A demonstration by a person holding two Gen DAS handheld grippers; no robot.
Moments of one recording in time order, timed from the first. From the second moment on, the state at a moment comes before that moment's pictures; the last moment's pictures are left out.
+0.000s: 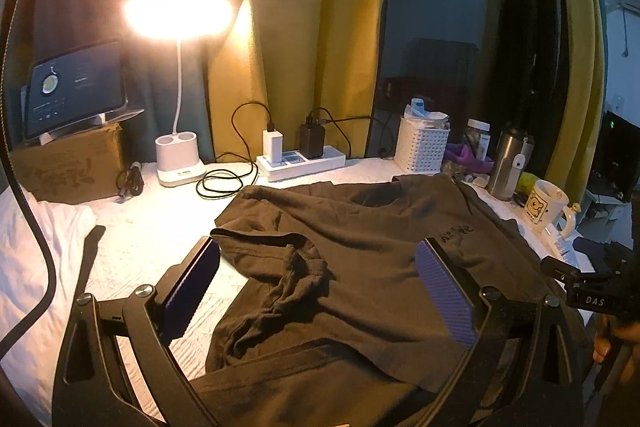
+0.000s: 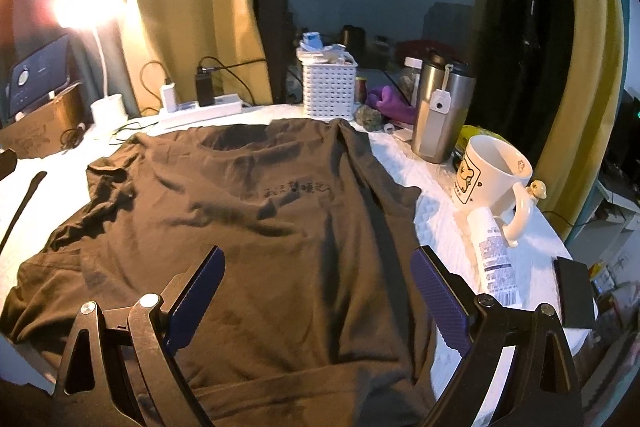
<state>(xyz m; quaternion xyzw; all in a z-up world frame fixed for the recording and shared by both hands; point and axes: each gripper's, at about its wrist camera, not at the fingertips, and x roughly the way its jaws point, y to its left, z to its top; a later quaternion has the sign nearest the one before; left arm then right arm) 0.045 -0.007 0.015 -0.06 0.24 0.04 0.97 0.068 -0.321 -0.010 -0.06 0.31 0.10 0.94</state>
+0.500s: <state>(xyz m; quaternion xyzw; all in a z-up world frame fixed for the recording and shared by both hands) 0.117 -0.013 0.005 -0.07 0.28 0.05 0.96 0.163 -0.346 -0.016 -0.07 0.34 0.09 0.94</state>
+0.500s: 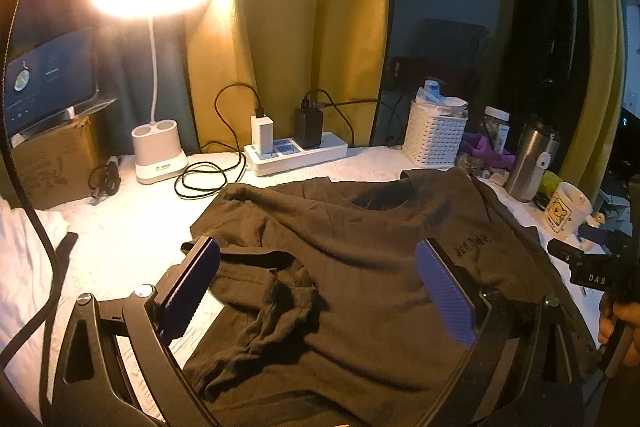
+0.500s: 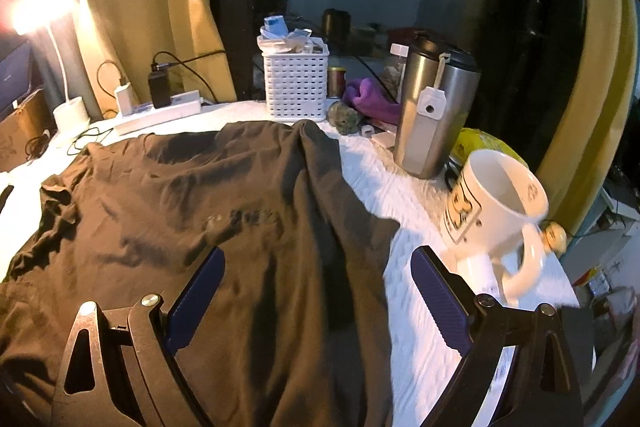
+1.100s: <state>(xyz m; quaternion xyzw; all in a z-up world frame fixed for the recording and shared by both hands) 0.189 -0.006 -0.011 -0.07 0.31 0.08 0.94 0.280 -0.336 -0.032 -0.10 0.37 0.13 0.91</state>
